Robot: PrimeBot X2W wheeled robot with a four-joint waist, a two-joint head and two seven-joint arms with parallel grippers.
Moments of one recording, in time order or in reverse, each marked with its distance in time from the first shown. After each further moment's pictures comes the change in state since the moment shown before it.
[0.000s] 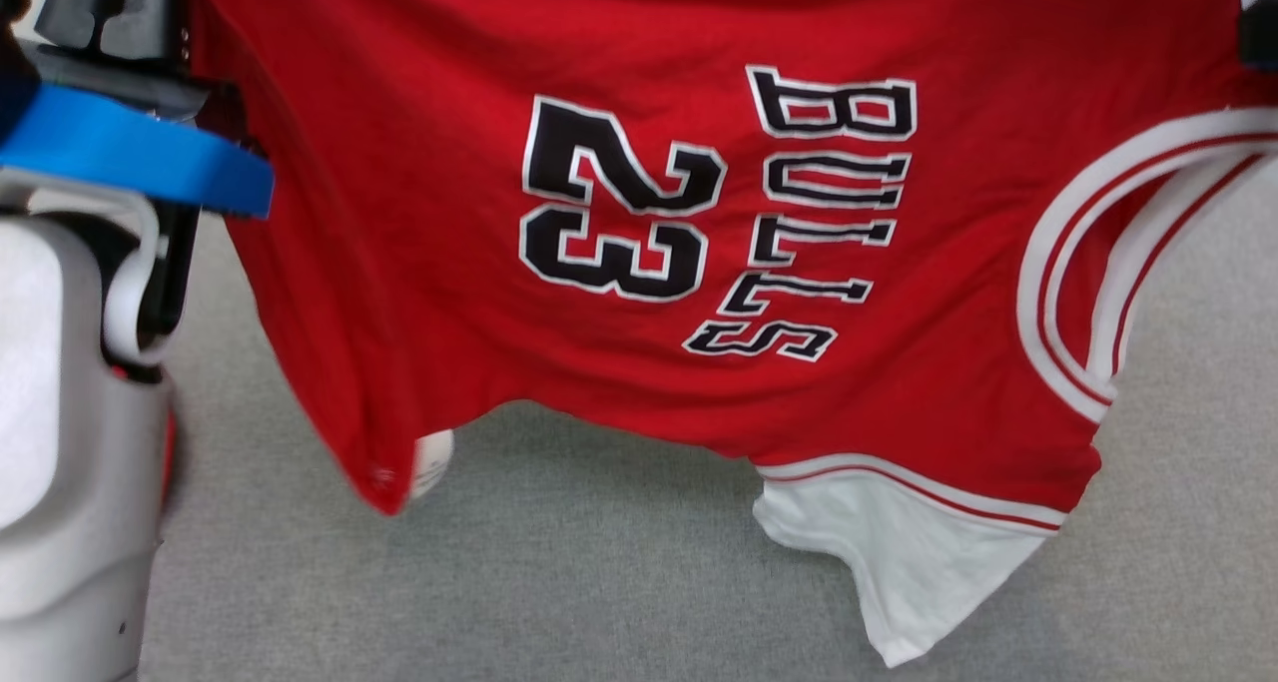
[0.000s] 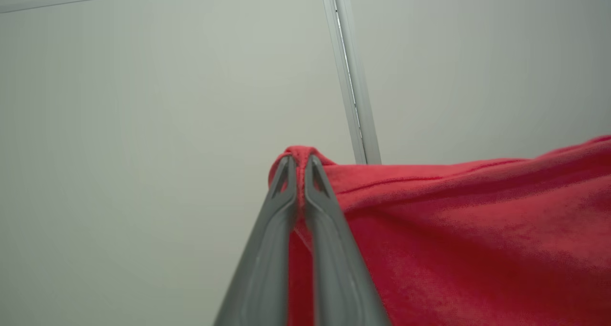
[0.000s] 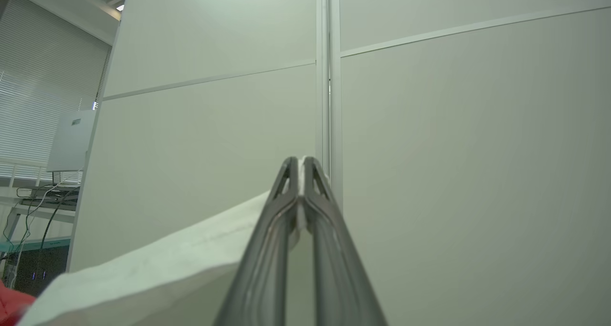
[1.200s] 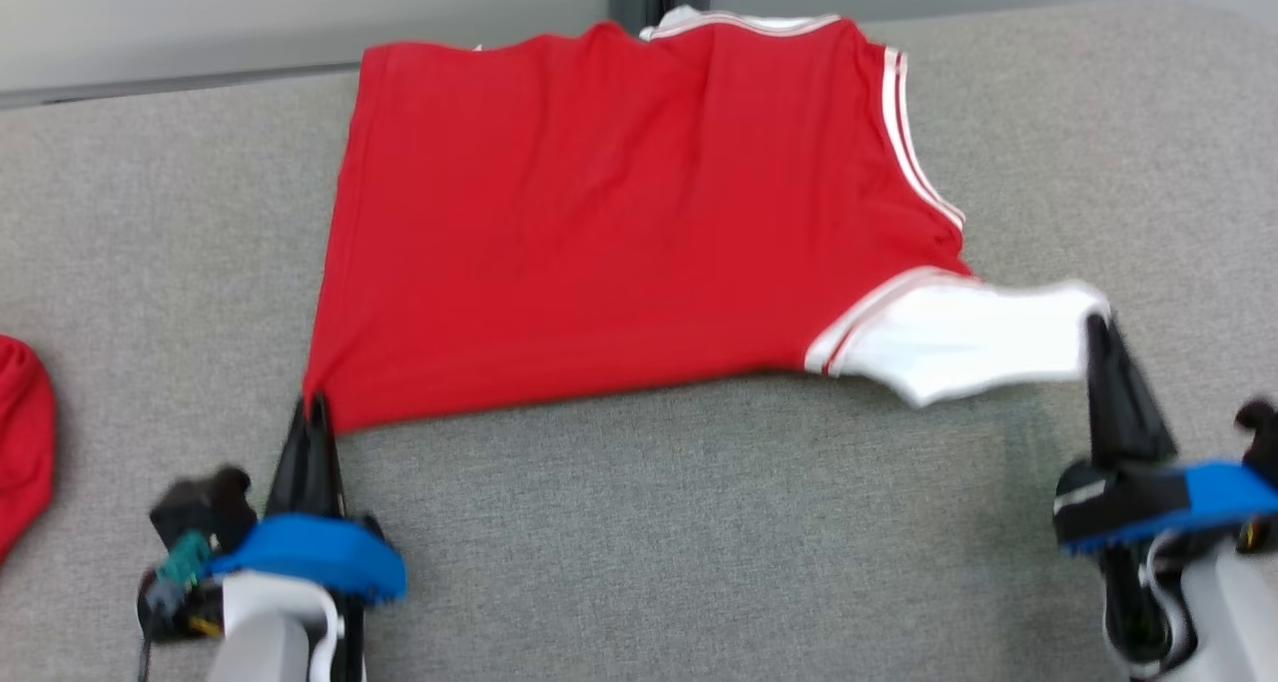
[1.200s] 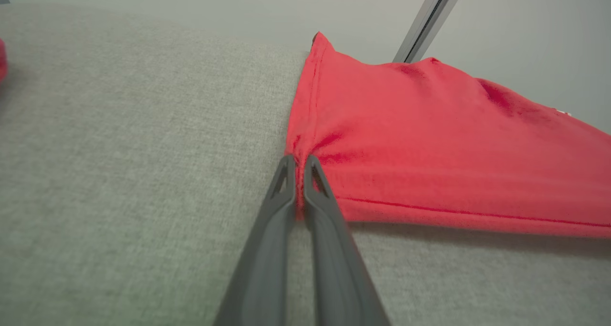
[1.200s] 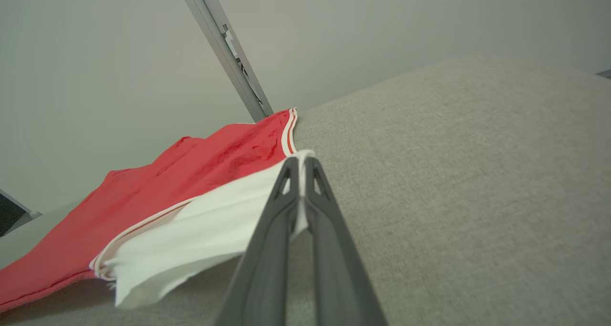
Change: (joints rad) left arm 0.432 -0.274 0.192 0.451 -0.014 0.037 -0.239; right arm 0.635 0.169 -0.128 0.139 0.022 0.001 -0.060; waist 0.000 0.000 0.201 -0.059
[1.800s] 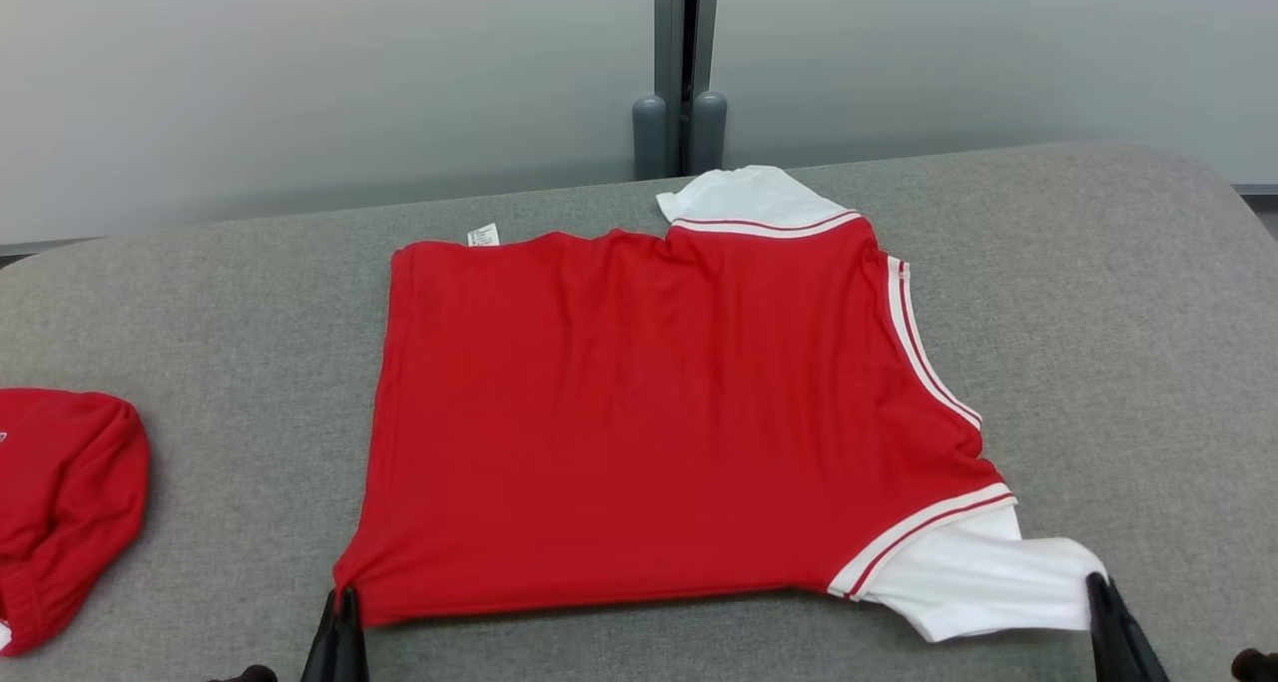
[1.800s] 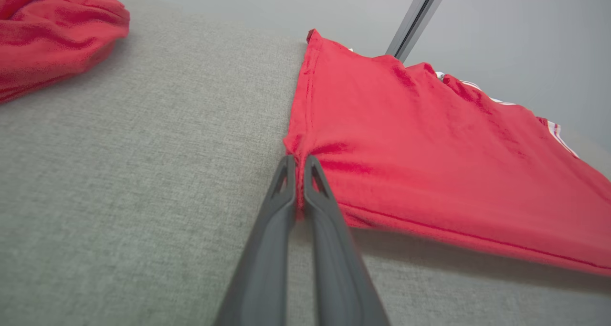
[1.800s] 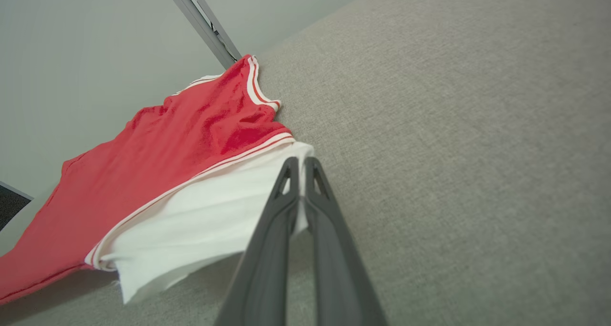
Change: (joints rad) left arm 0.416 -0.010 -0.052 -0.190 -0.070 0.015 0.000; right arm 0.442 0.069 -0.036 -0.031 0.022 0.000 0.000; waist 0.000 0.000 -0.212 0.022
